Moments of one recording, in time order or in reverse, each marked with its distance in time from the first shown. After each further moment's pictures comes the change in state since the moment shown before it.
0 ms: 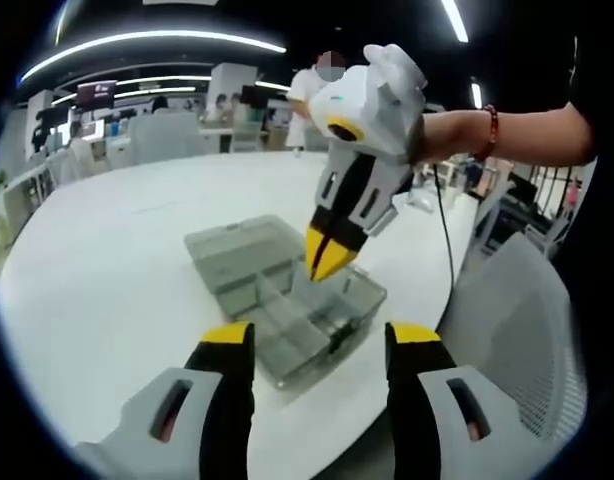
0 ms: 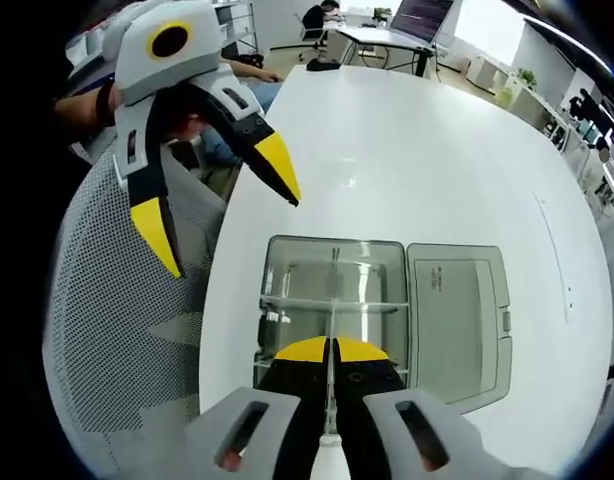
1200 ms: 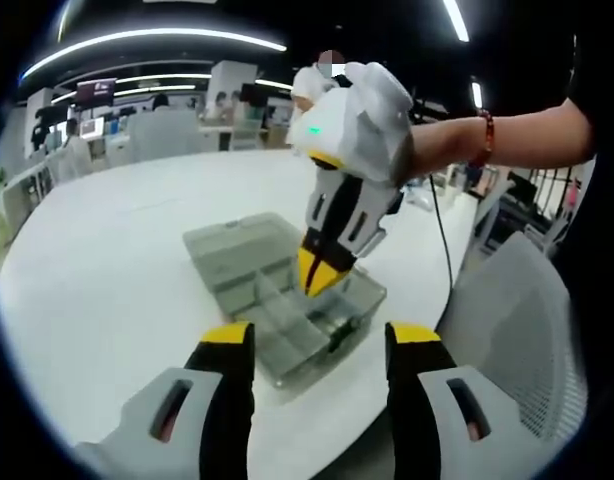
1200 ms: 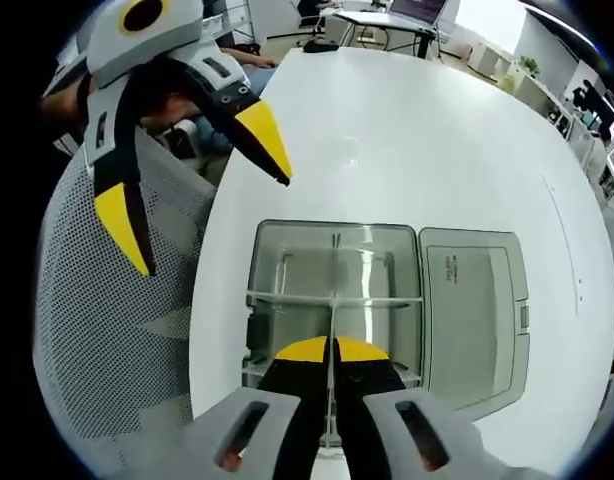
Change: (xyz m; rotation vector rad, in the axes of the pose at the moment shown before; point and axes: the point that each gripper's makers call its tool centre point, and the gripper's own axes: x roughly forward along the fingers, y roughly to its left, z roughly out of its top) left arm 0.000 0.000 -0.002 -0.006 0.007 -0.004; right arm 0.024 0.001 -0.008 0.008 0.061 0.002
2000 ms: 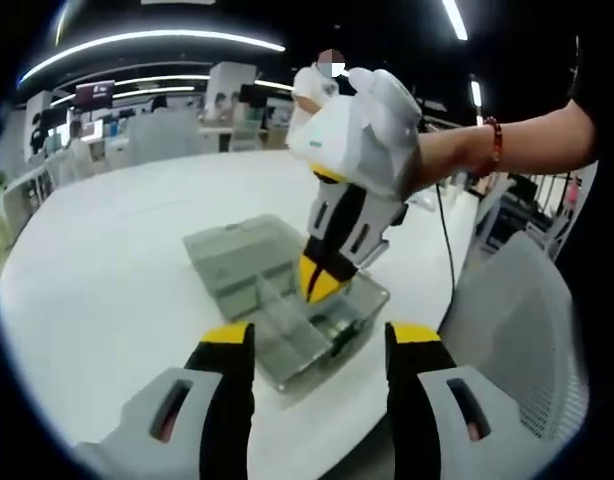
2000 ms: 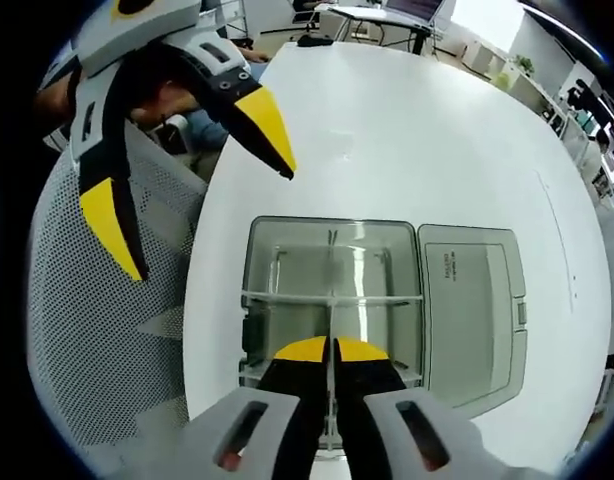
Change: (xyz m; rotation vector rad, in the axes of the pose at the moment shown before) left arm 0.001 0.003 0.003 0.010 0.004 0.011; right arm 0.002 -0.001 -0.004 0.022 0.009 -0.043
